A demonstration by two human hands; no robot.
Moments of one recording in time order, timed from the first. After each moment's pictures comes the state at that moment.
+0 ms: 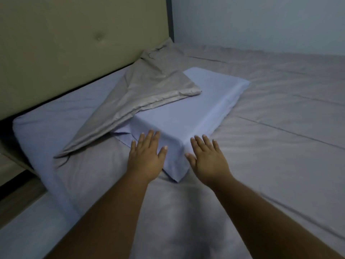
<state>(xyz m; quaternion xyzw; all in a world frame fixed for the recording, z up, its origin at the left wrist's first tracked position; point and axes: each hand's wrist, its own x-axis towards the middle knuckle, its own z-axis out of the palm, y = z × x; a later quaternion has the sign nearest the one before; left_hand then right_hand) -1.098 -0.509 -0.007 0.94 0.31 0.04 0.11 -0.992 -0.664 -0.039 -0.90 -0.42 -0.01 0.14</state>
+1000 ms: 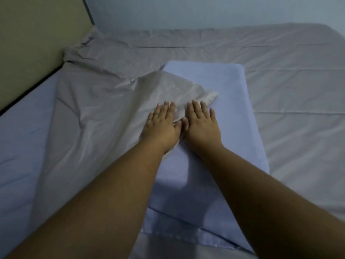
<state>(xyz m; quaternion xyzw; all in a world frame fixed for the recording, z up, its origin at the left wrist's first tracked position) -0.829 -0.243 -0.041 0.99 0.01 0.01 0.11 -0.821 -0.368 -0.055 -0.98 -0.13 -0.08 0.16</state>
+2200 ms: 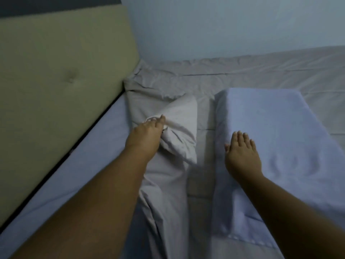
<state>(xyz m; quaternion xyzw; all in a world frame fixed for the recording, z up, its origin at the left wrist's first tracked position) -0.907 0.053 0.085 0.99 -0.01 0.05 -0.09 -0.887 -0.197 -0.008 -0.99 -0.01 -0.04 0.15</state>
